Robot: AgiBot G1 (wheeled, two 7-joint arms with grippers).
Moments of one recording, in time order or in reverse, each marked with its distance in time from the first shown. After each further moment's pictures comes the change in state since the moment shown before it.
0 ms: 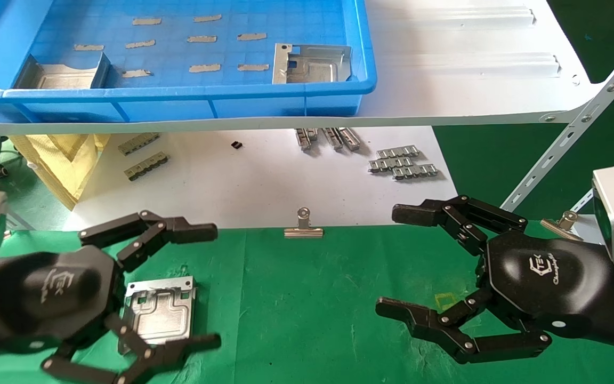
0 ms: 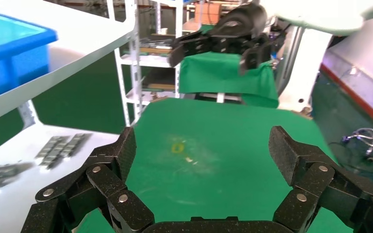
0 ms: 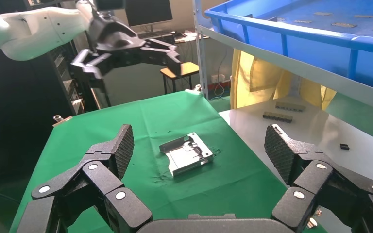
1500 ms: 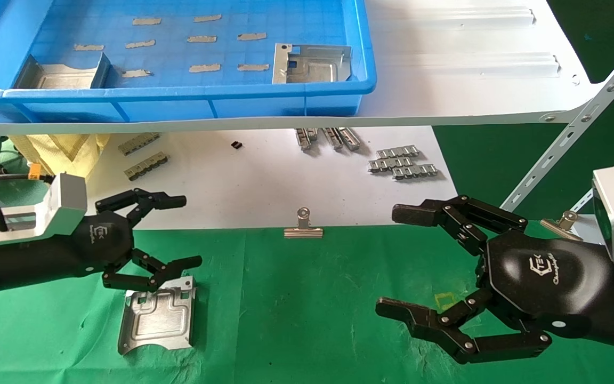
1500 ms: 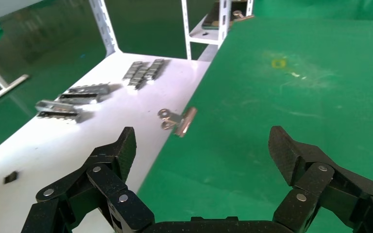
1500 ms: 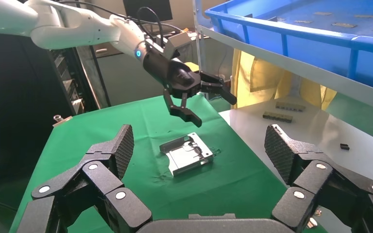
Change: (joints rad) left arm -0.400 0.187 0.370 0.848 0.179 0.079 0.554; right arm 0.000 0.000 0.000 0.000 0.000 0.000 0.000
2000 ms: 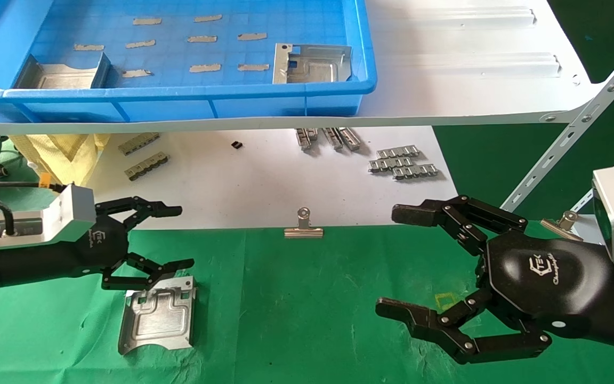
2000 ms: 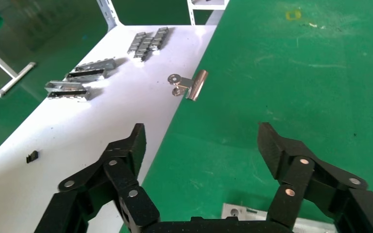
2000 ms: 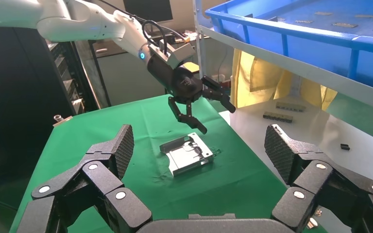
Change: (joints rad) left arm -0.102 0.049 0.096 0.228 0.041 0.021 0.142; right arm 0.000 0.000 0.000 0.000 0.000 0.000 0.000
